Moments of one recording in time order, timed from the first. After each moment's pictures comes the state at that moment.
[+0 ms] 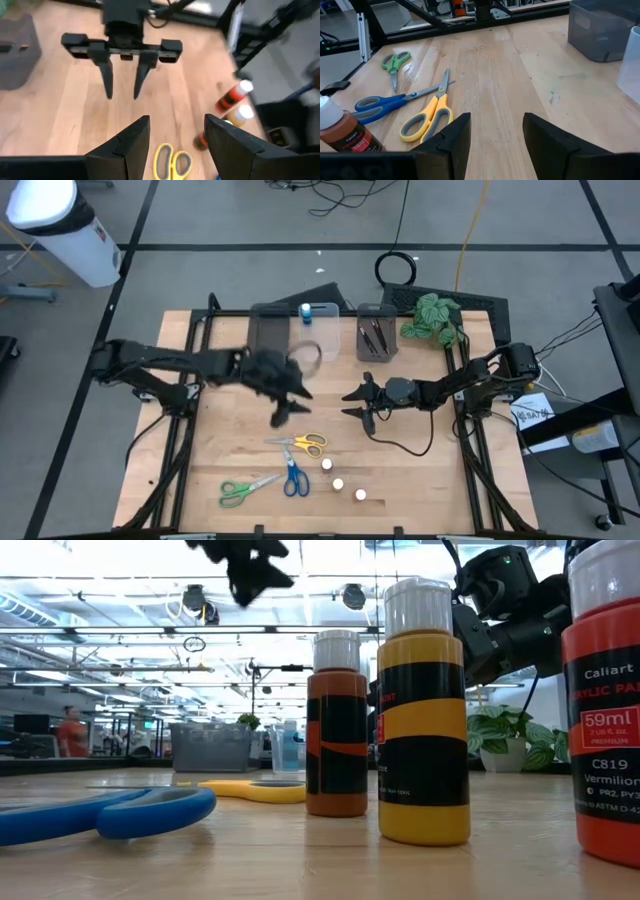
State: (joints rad) left arm 0.00 1.36 1.10 -0.33 0.23 -0.14; right arm 0.03 1.61 0.44 0.90 0.00 0.18
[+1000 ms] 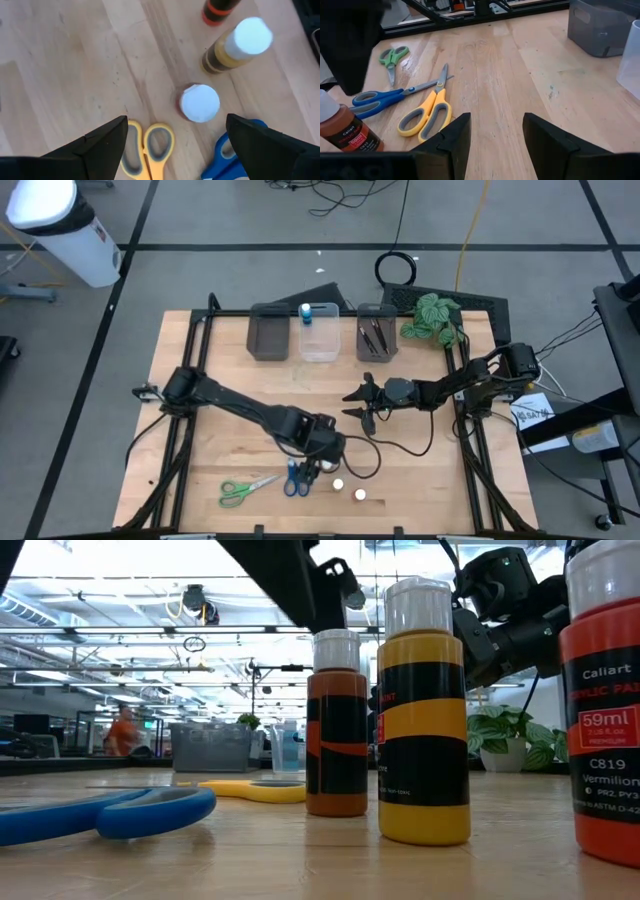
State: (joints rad) left arm -0.32 2.03 1.74 -0.86 0.03 0.06; right arm 0.03 1.61 0.44 0.88 0.00 0.17
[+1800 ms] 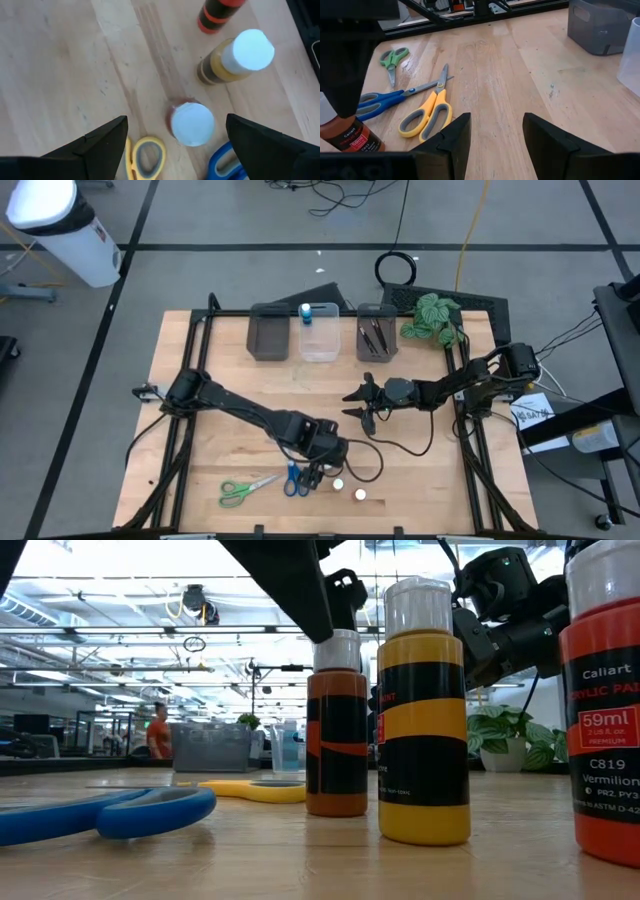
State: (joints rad) left arm -0.34 2.07 1.74 -0.80 0.04 0.02; right arm 0.03 1.61 0.44 0.88 0.00 0.19
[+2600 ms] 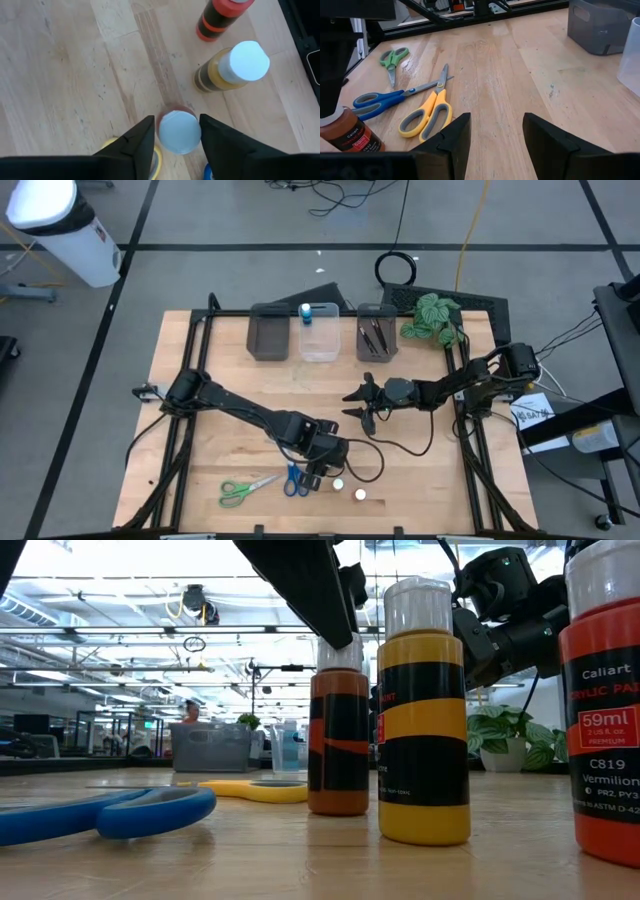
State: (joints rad) left arm -0.34 2.07 1.74 -0.78 0.04 -0.01; right arm 0.03 1.61 0.44 0.88 0.00 0.19
